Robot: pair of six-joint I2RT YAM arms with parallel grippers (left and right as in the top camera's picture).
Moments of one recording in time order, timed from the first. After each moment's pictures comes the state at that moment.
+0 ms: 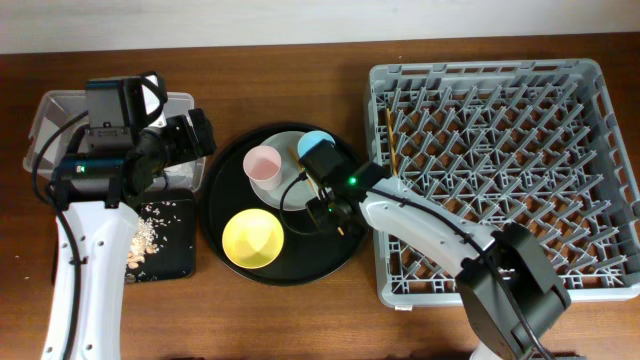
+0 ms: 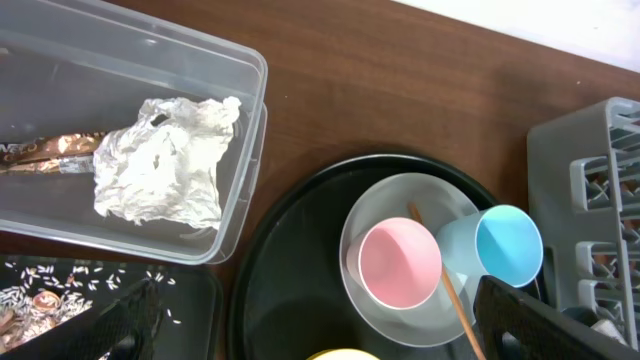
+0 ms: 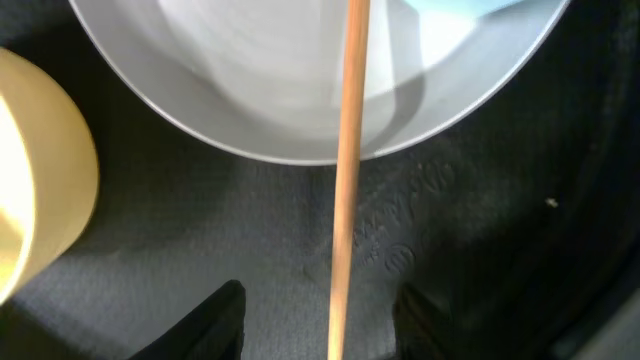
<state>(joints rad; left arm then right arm) 0.01 1.41 1.44 -0.88 0.08 -0.24 0.68 1.85 1.28 -0.69 -0.02 0.18</state>
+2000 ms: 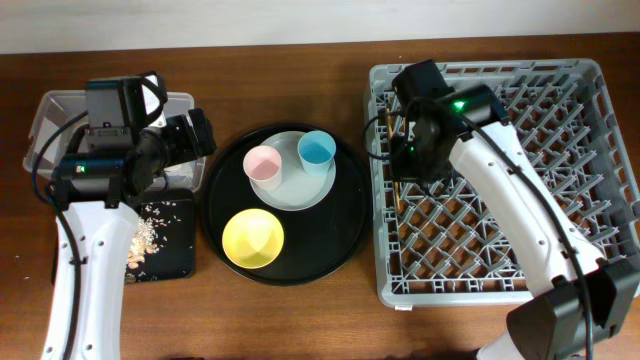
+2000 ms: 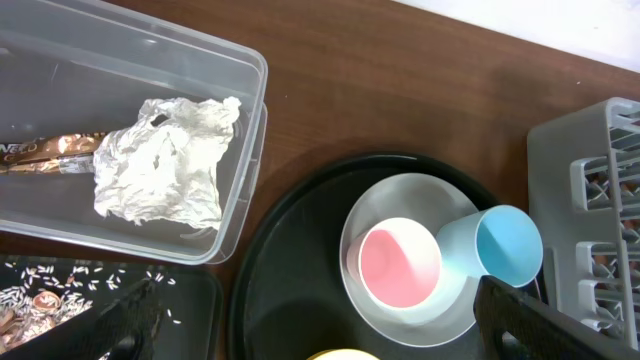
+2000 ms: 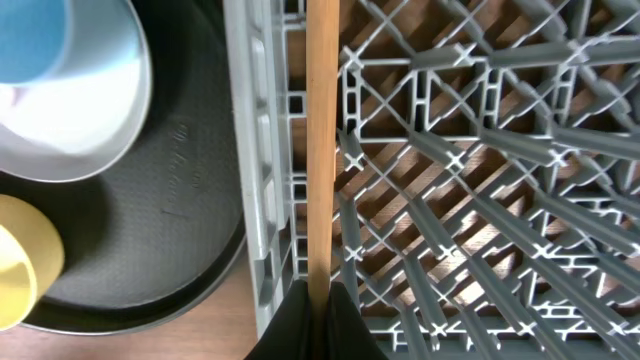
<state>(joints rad) 0.01 1.41 1.44 -0.88 0.08 -0.24 0.35 1.73 1.66 -1.33 0.02 0.39</state>
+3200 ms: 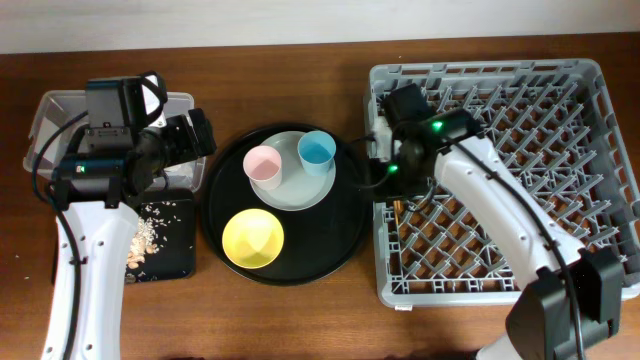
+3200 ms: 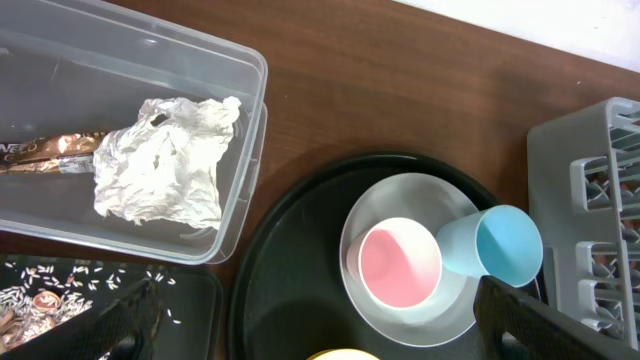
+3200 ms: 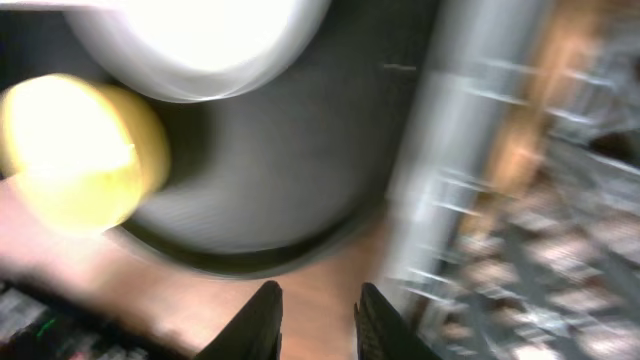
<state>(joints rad) 0.01 1.41 1.44 -0.88 0.08 -0.24 0.39 1.72 1.49 -1.13 -0.33 0.22</state>
